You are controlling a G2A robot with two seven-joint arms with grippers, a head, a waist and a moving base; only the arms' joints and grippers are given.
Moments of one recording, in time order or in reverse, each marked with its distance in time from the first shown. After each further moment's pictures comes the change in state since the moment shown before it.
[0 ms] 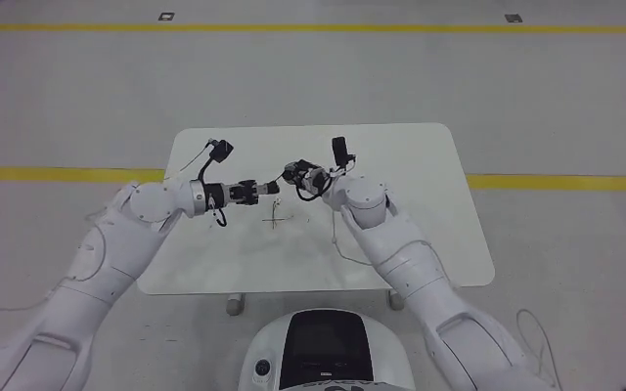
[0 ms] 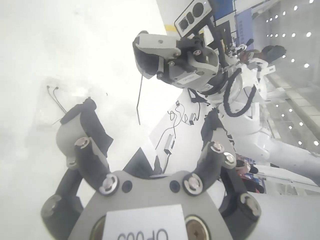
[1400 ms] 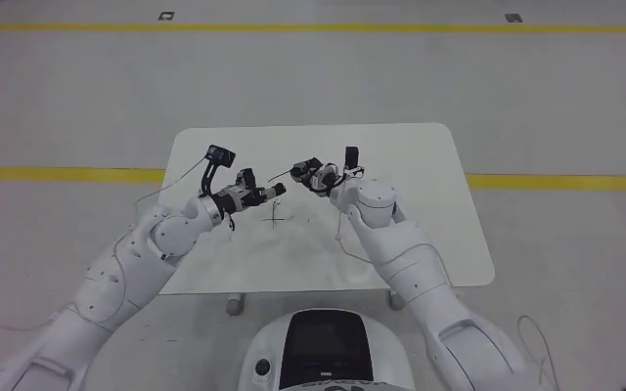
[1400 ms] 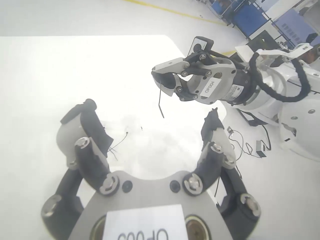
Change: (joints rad) left arm 0.119 0.039 0.060 -0.140 0.425 0.000 0.561; right arm -0.039 0.001 0.057 -0.022 0.207 0.060 -0.081
